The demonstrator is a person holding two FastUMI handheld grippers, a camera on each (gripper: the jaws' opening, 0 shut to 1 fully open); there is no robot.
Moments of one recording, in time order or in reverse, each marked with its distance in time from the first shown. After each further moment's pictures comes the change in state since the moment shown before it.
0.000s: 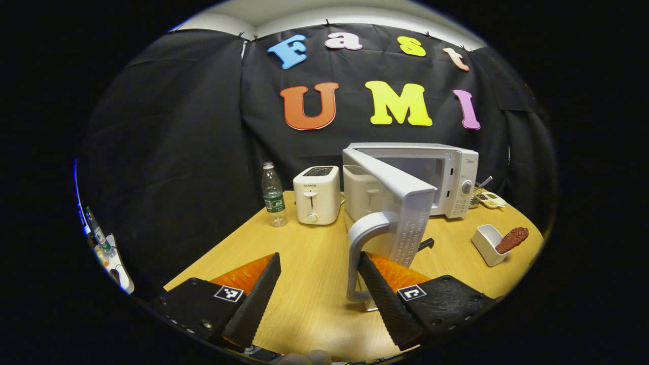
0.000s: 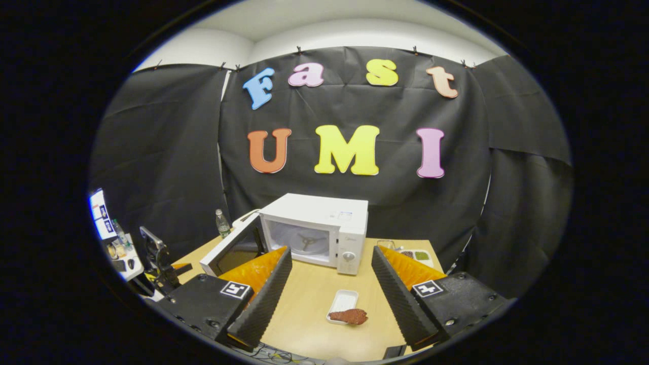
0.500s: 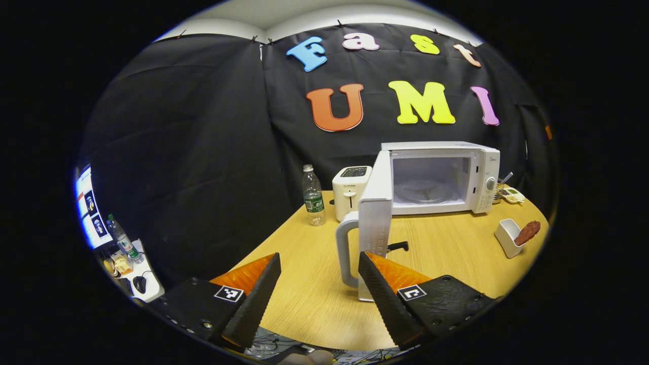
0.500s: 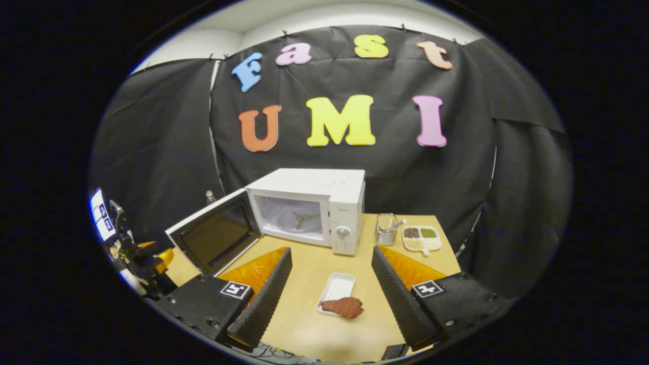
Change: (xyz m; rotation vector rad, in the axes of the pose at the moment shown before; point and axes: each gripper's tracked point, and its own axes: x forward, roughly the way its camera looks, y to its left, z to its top) left arm -0.038 0.043 0.012 0.019 0.001 0.124; right arm 0.056 -0.059 -0.095 0.086 0.131 0.020
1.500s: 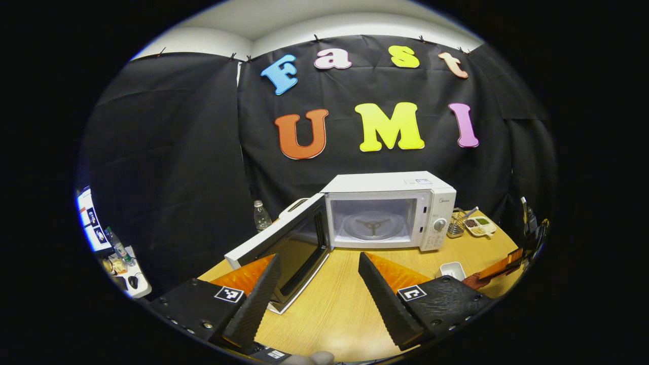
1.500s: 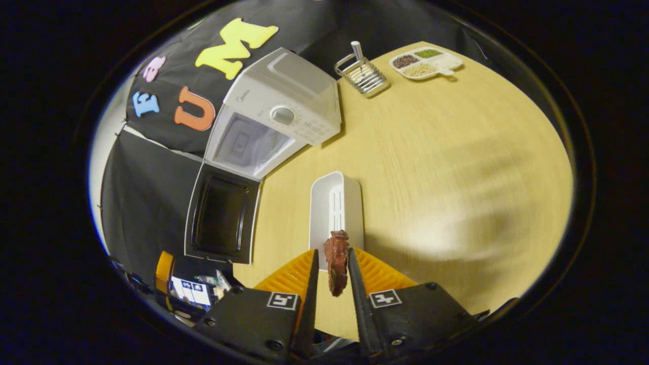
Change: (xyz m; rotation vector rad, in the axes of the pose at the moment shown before) left arm -0.045 -0.159 0.102 -0.019 -0.052 -0.046; right arm 0.110 -0.028 -0.186 0.715 0.611 0.324
